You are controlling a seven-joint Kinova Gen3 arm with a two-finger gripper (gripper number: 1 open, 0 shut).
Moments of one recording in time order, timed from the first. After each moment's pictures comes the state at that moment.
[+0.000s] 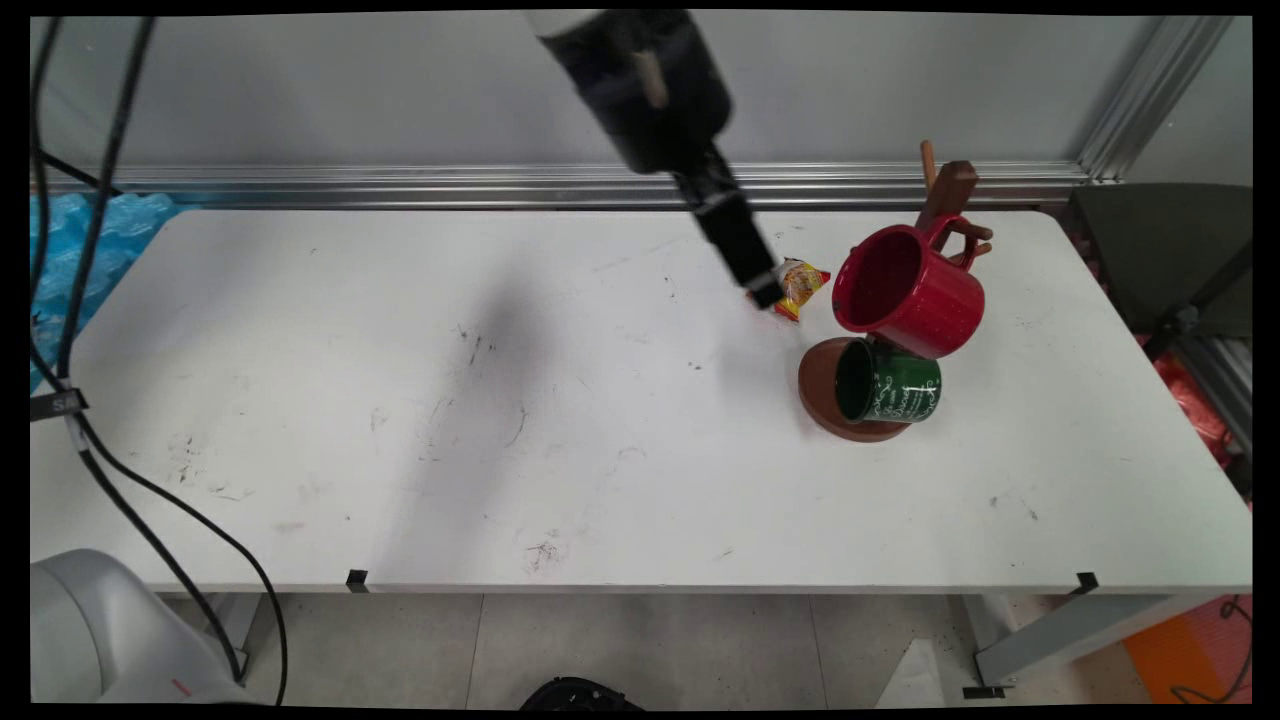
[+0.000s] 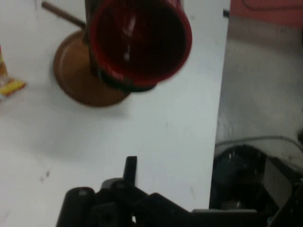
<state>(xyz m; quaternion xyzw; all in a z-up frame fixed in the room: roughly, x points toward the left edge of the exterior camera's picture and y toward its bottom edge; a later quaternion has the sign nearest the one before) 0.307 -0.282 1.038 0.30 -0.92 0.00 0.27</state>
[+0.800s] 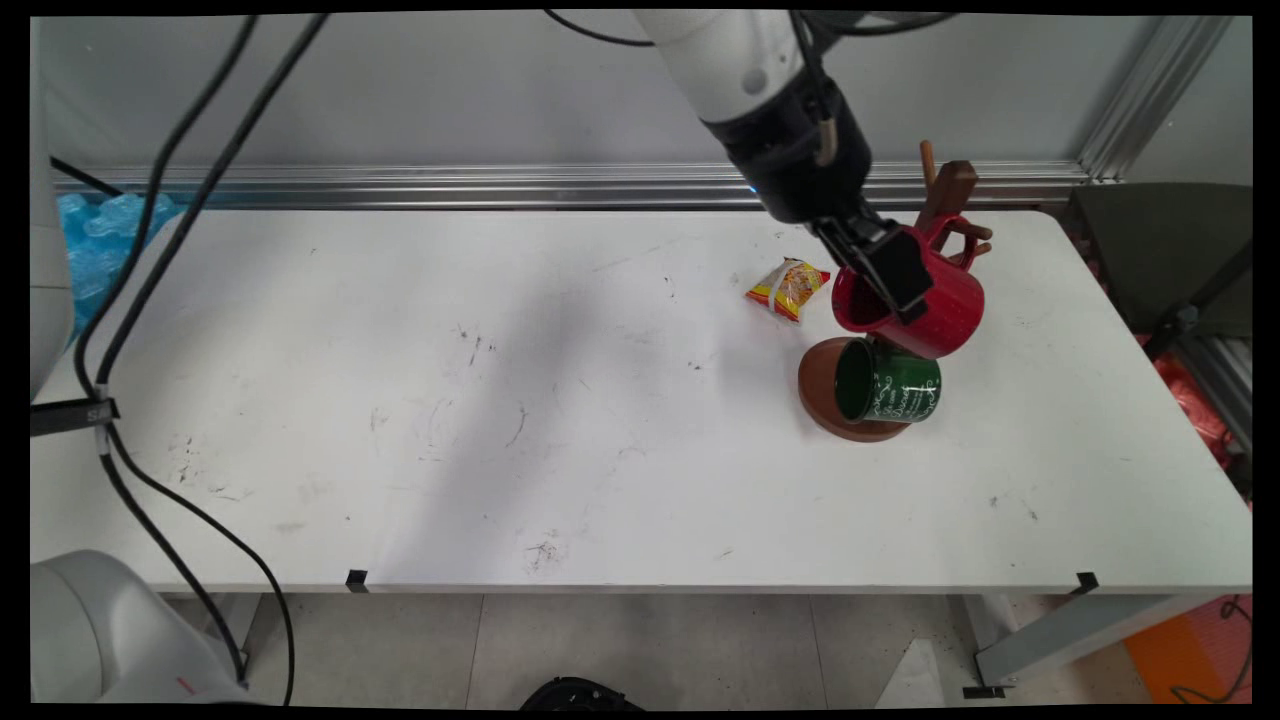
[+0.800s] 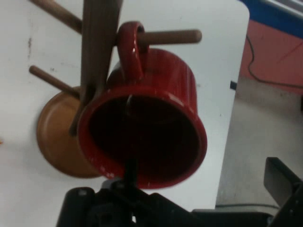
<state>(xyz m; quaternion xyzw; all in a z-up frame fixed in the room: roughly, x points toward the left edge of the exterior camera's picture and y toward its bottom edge) 0.239 -0.317 0.989 0.35 -0.88 0.00 0.32</state>
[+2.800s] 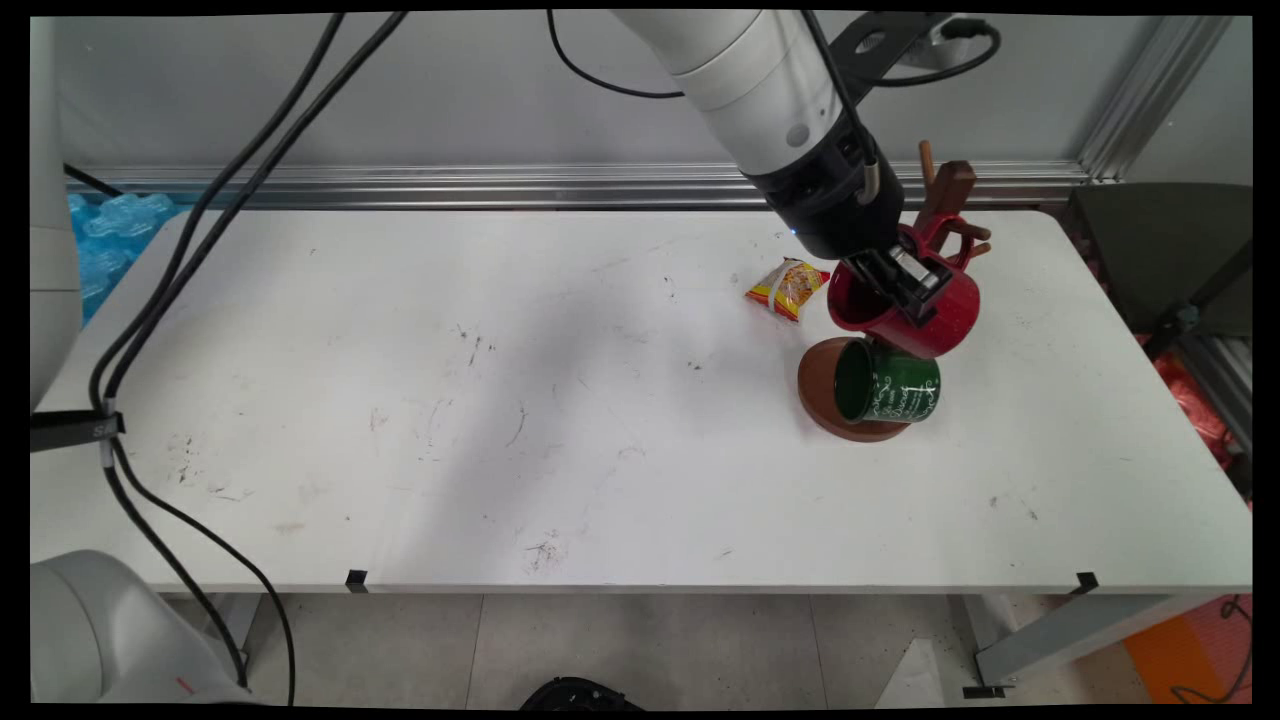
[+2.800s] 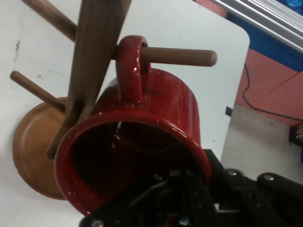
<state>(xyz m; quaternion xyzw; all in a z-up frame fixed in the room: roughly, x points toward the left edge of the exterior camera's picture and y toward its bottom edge) 0.219 -0.323 0.958 0.39 -0.85 -0.01 0.35</state>
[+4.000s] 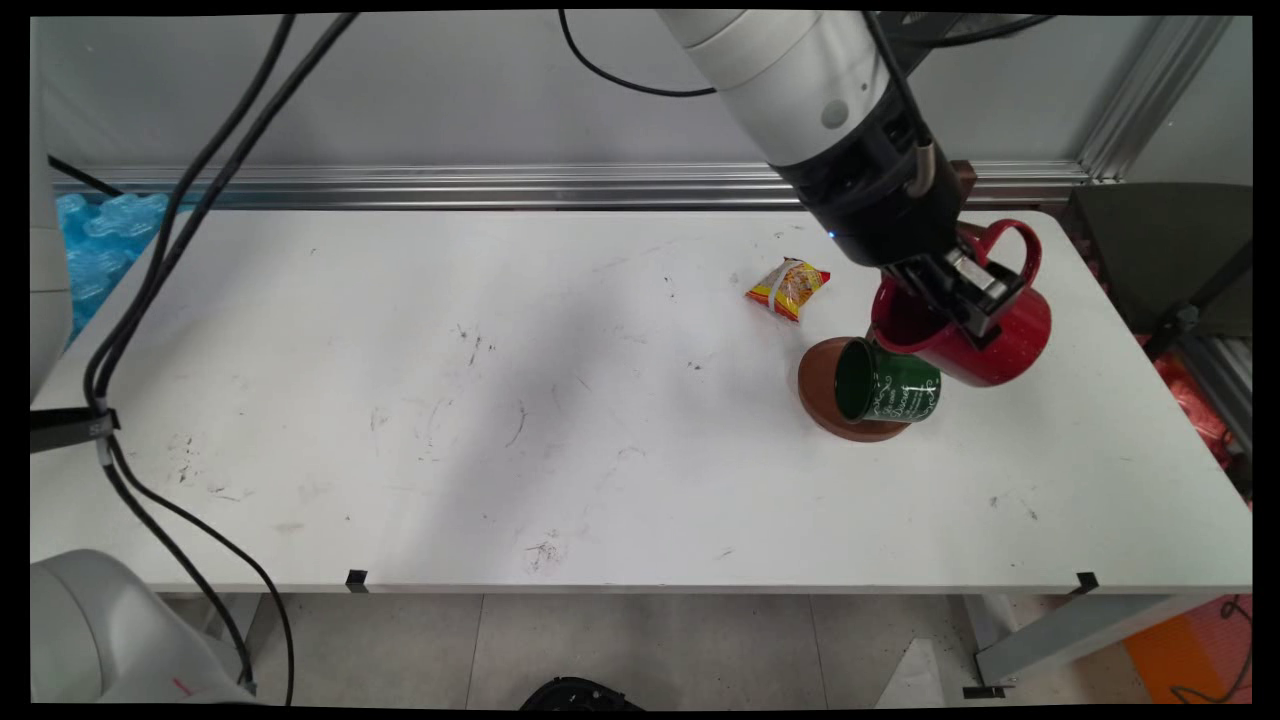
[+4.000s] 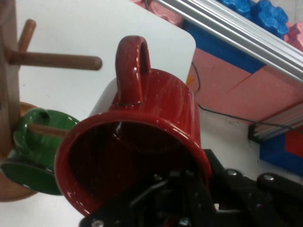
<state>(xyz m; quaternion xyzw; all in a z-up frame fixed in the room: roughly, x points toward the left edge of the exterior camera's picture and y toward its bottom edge) 0.201 -0.290 0.989 0.38 -0.85 -0.05 0.37</state>
